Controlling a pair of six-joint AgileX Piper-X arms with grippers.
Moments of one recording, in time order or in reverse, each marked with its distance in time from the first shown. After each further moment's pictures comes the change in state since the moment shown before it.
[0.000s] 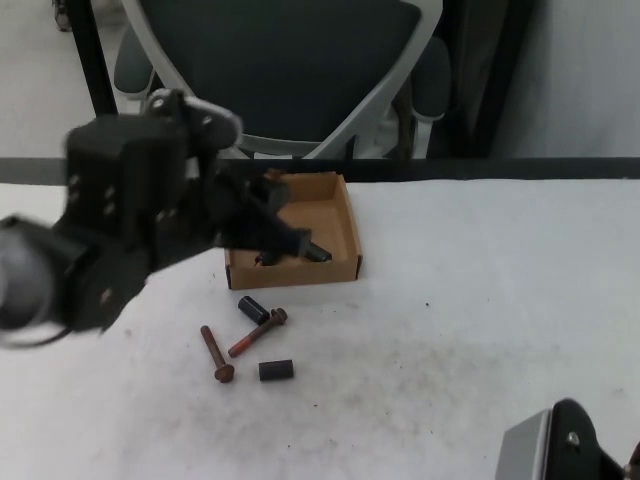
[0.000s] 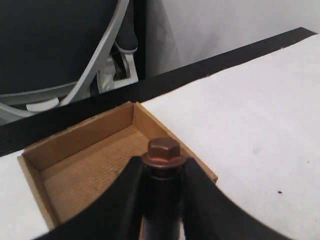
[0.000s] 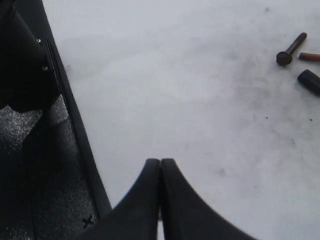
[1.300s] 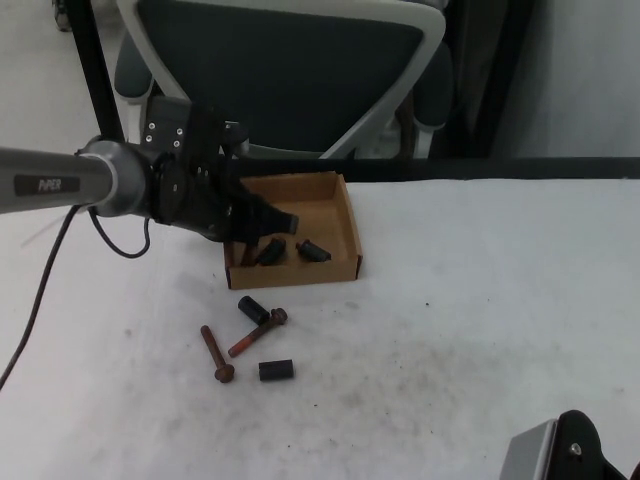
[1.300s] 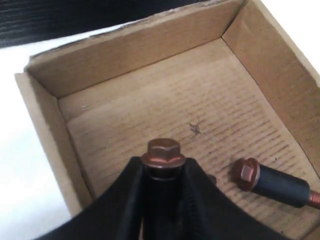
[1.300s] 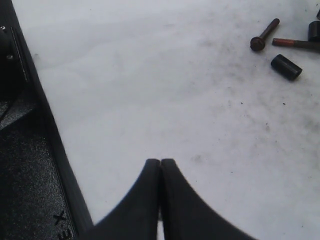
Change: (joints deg) left arm 6.8 22.0 -23.5 22.7 4.1 -4.1; right arm 0.0 0.0 2.2 -1.3 4.6 -0.1
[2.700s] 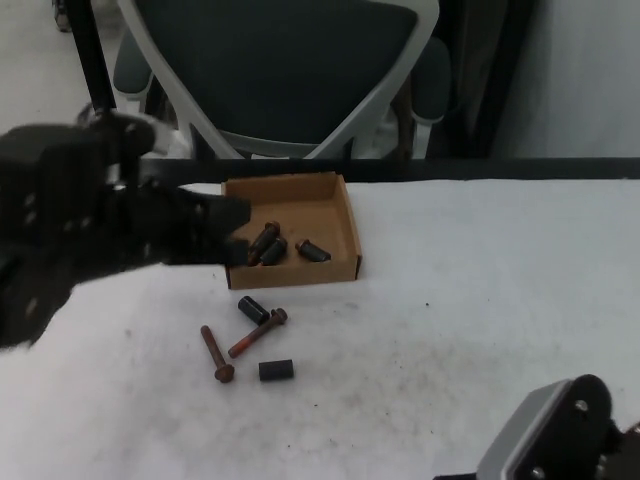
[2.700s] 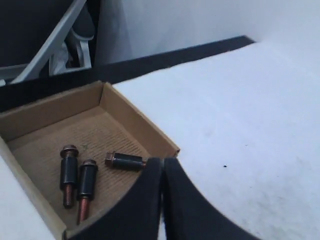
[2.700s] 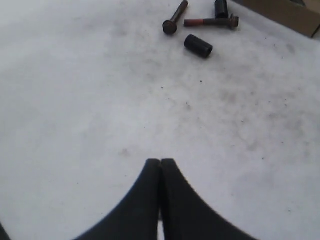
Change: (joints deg) left arm 2.2 -30.6 37.2 -30.3 16.5 -0.3; right arm -6.5 5.4 0.9 -2.1 6.3 3.9
